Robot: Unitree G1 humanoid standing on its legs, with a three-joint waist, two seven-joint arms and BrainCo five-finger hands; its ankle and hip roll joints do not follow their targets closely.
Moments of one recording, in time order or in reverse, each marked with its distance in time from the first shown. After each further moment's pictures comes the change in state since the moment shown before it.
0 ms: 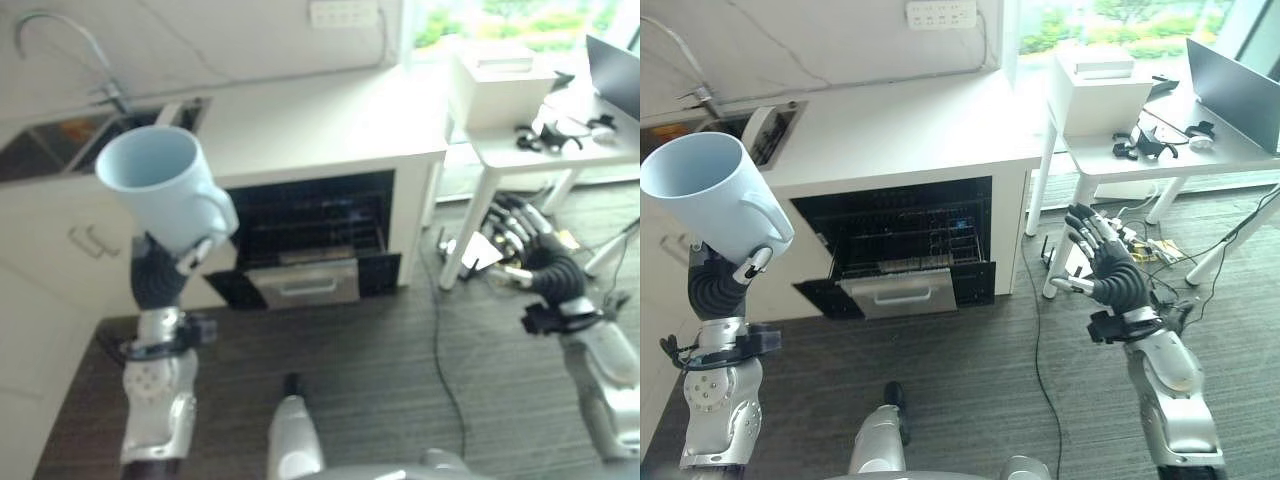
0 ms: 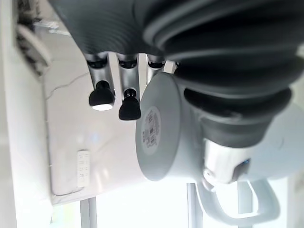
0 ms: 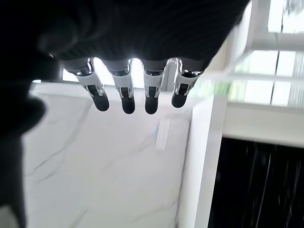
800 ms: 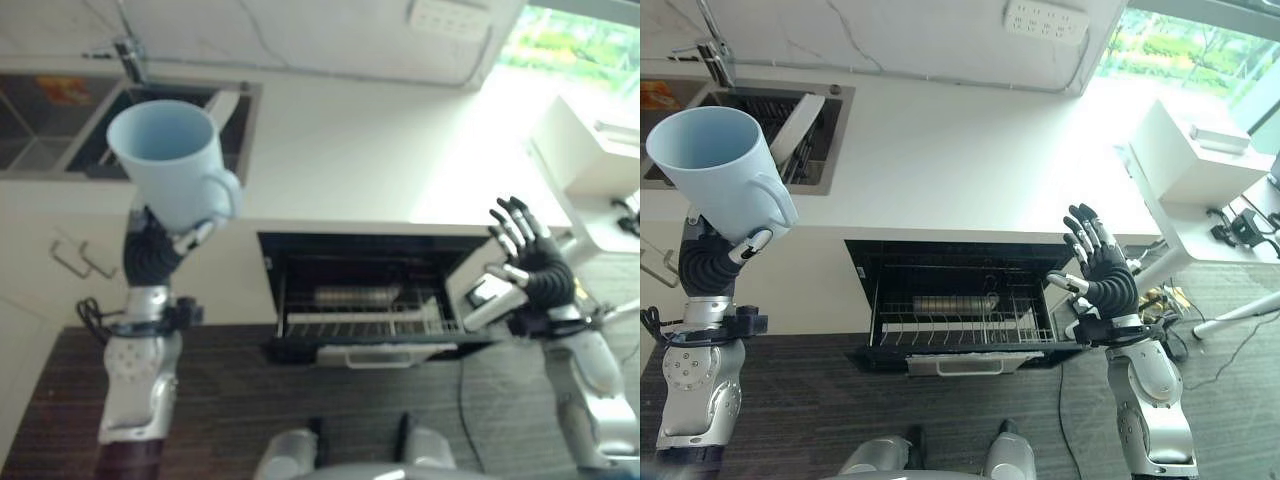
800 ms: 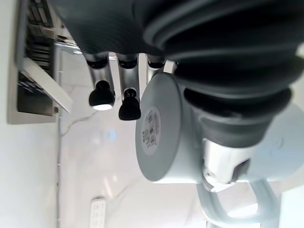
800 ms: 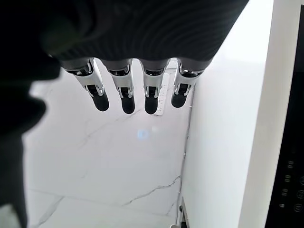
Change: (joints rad) left arm -0.075 0.104 0.004 -0.060 0.011 0.085 -0.028; right arm -0.075 0.128 0.058 -0.023 0.020 0.042 -0.071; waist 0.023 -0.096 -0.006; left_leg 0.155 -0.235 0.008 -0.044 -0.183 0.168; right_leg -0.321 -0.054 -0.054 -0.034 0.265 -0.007
